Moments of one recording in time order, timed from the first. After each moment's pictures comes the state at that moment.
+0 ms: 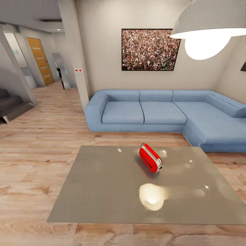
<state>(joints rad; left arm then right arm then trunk) -0.43 0.06 -0.40 -0.01 0.62 0.01 -0.15 -0.31 -0.08 -1.48 -0.19 1.52 -0.08 0.23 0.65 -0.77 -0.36</state>
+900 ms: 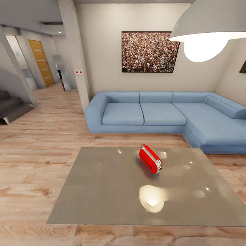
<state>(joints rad) -0.43 0.06 -0.40 -0.01 0.62 0.01 -0.15 -0.31 0.01 -1.48 -0.18 1.53 -0.08 0.23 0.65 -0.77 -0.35</state>
